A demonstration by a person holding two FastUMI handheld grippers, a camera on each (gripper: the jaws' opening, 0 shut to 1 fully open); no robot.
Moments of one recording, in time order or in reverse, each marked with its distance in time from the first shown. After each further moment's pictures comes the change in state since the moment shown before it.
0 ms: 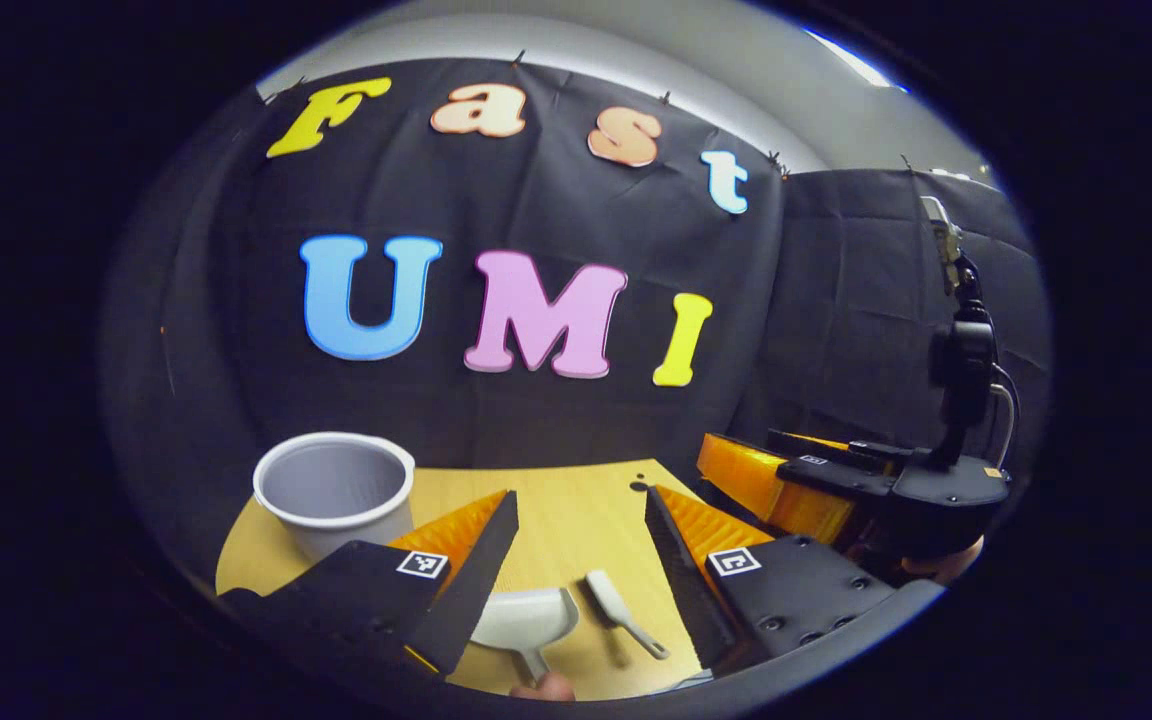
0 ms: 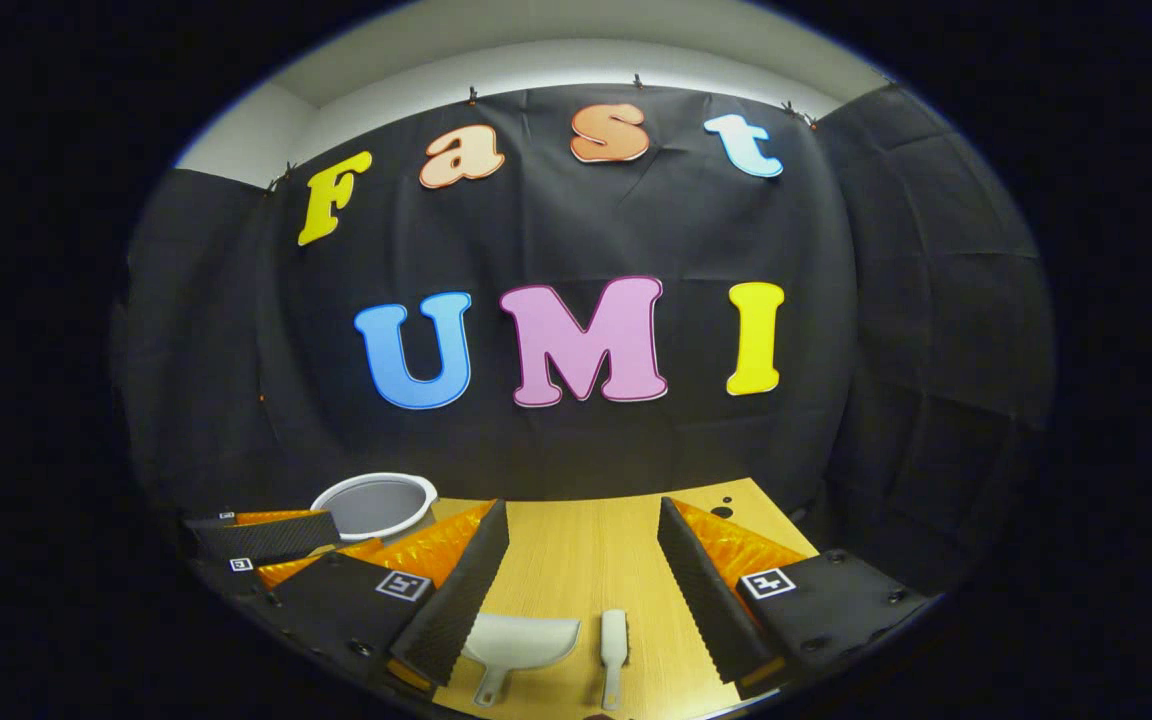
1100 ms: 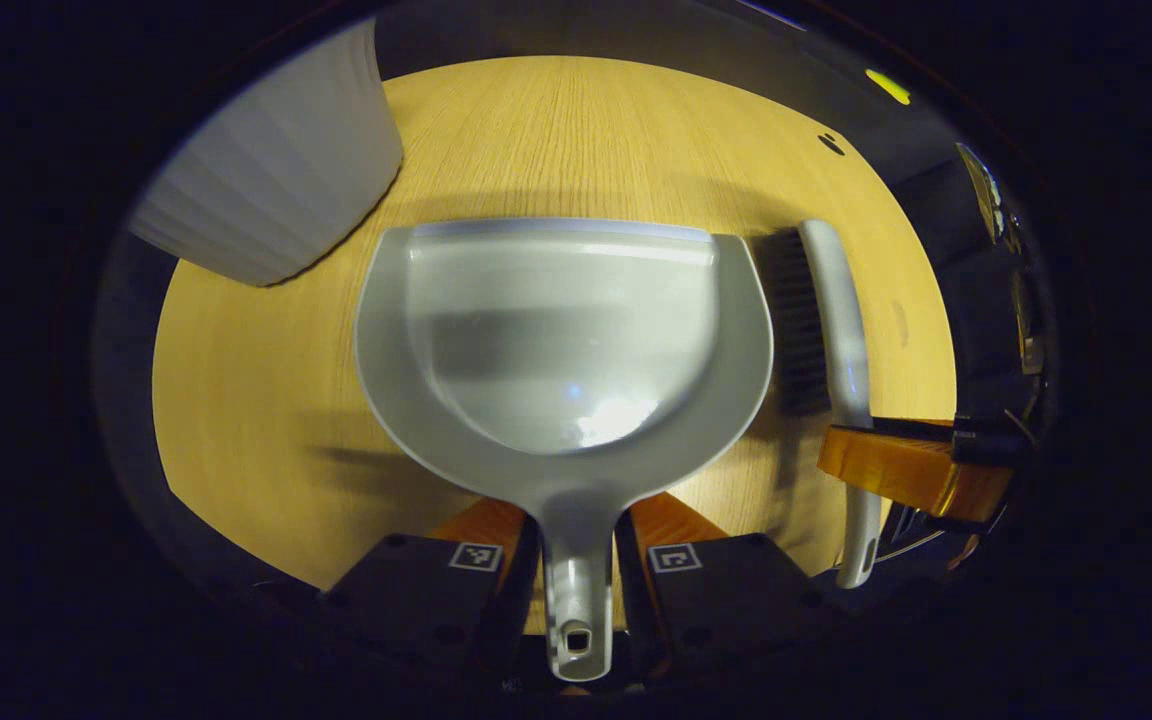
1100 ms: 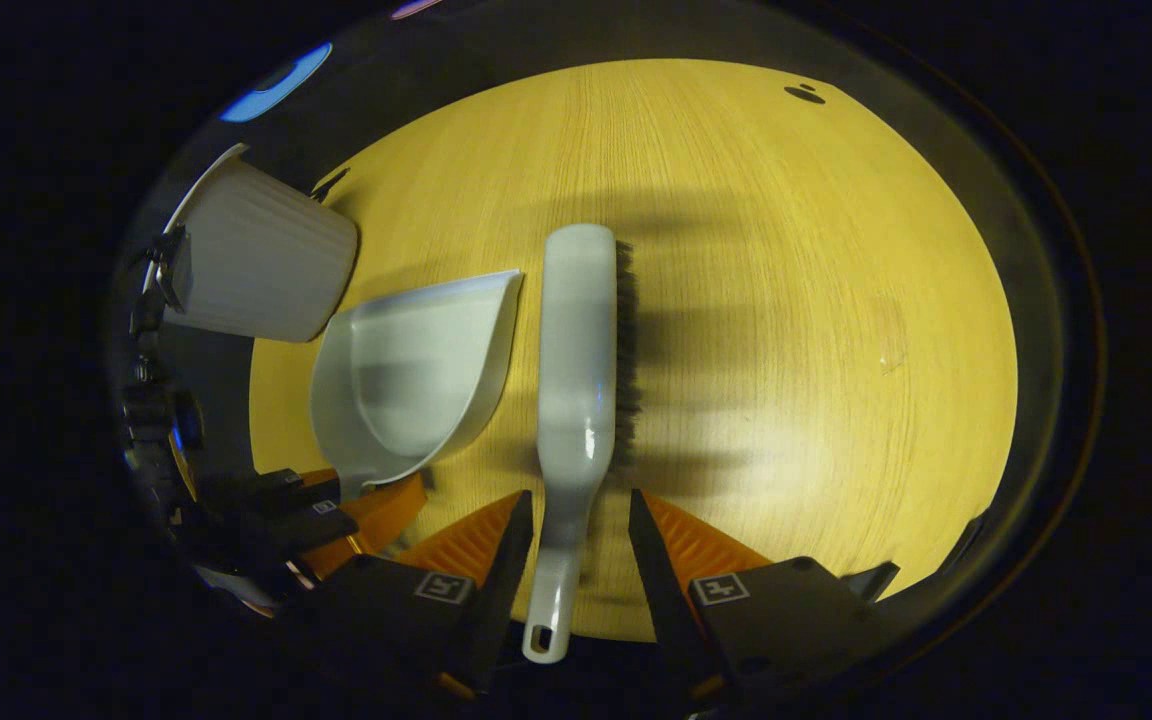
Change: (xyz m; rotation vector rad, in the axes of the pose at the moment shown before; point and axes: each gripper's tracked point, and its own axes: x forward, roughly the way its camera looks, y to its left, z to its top) left arm 0.071 0.008 -0.334 -0.266 1.246 0.193; right arm 0.037 -0.051 -0.352 0.126 1.249 0.127
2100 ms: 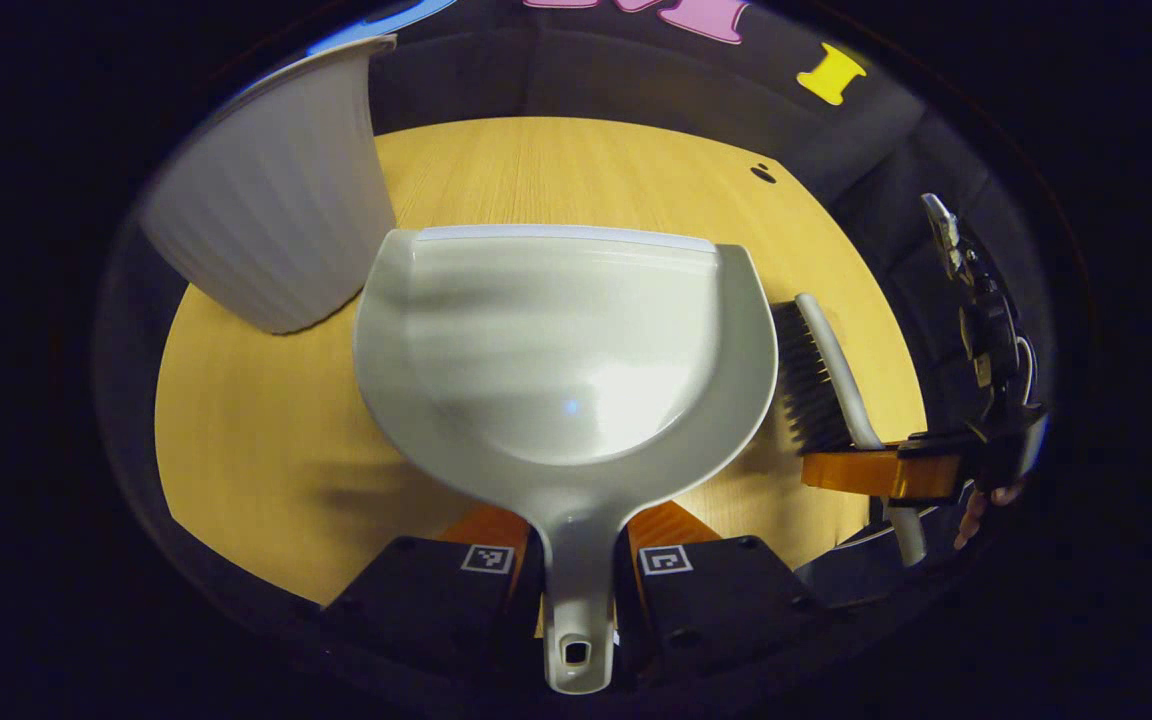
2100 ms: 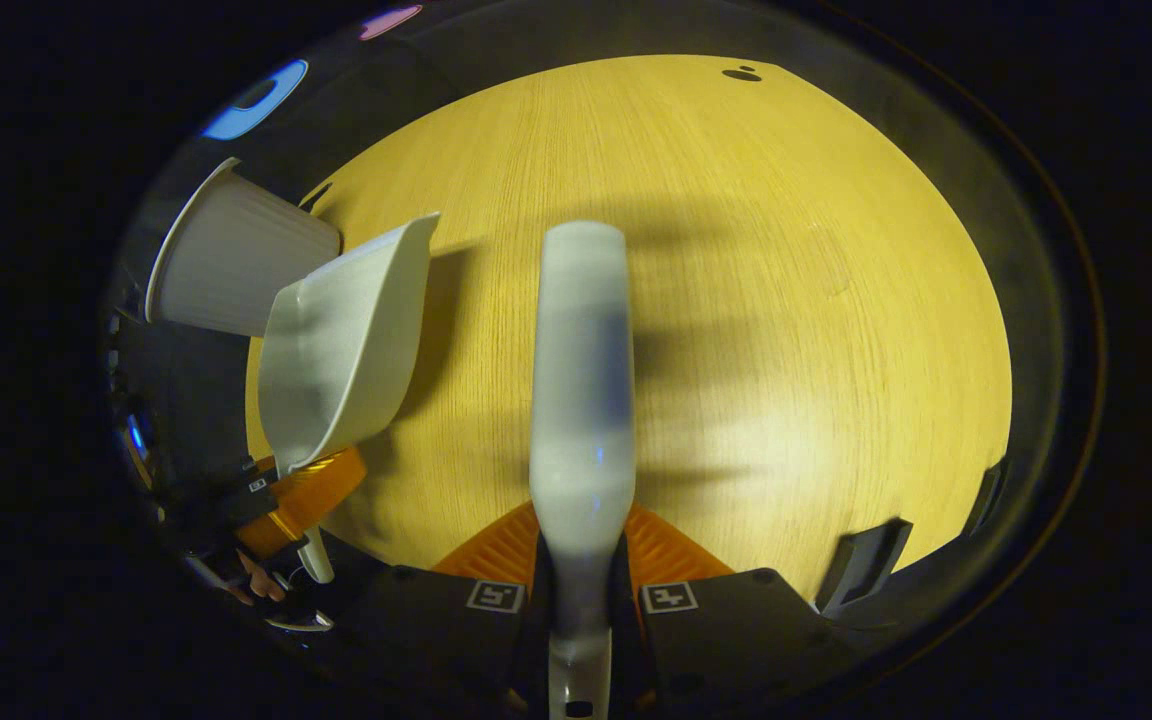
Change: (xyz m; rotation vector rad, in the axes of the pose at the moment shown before) left arm 0.020 -0.003 0.007 0.036 -0.164 -0.050; right arm 0.006 -0.029 -0.040 0.074 0.003 -0.024
